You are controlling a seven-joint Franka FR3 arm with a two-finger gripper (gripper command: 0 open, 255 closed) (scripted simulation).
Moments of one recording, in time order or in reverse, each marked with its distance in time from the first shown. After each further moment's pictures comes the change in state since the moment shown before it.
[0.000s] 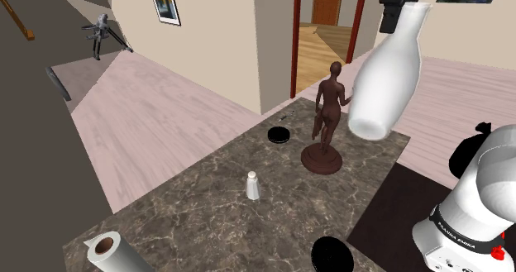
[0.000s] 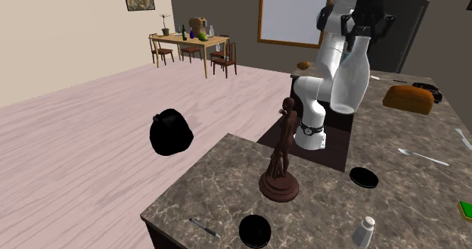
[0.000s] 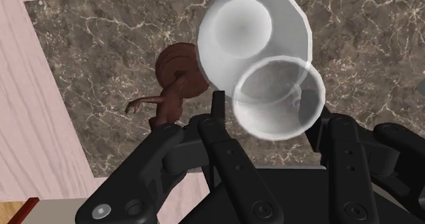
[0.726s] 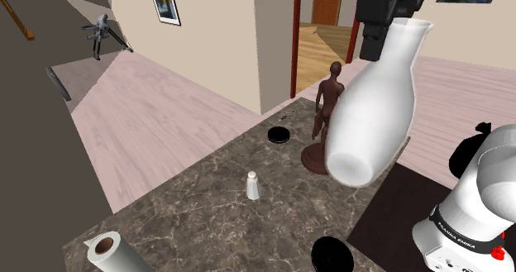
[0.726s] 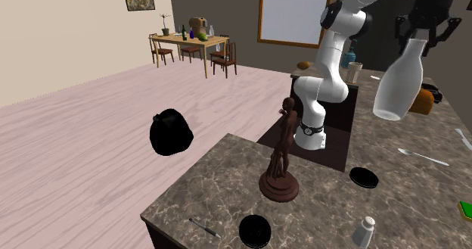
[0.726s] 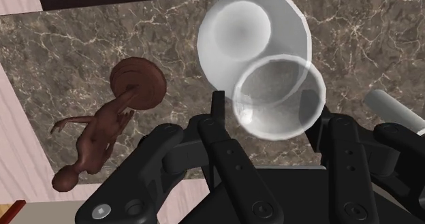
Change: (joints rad) arm 0.012 0.084 0.261 0.114 0.127 0.022 0.296
